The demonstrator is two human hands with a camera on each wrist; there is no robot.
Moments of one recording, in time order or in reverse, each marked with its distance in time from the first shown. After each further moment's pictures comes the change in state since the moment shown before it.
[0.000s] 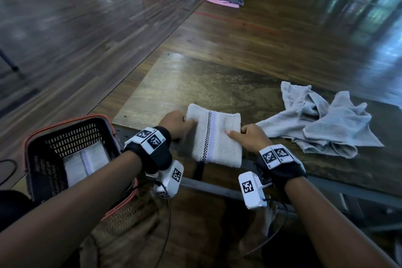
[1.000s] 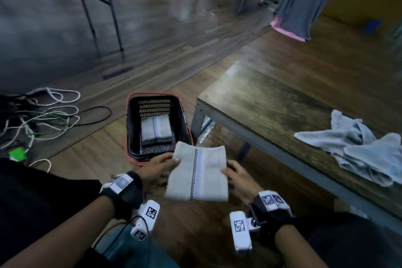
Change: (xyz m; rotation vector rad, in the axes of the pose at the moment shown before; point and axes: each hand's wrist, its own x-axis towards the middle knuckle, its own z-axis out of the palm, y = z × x) left_hand -0.279 -0.171 0.013 -1.039 -0.004 -0.269; right_hand -0.179 -0.017 0.150 0.573 -0.521 0.029
